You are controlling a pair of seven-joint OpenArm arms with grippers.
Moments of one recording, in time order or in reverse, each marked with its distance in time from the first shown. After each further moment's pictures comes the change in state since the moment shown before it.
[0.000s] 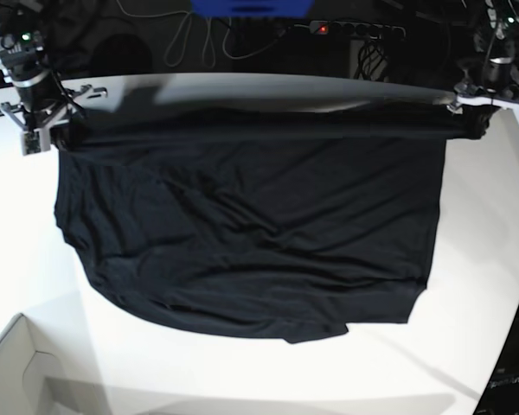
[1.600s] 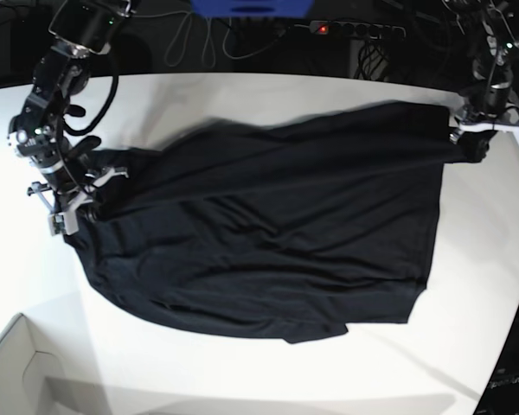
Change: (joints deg) left arm -8.6 0.2 0.0 -5.3 0.2 0.7 -0.1; right arm 22.4 5.0 -8.2 -23.4 -0.9 0.0 0.1
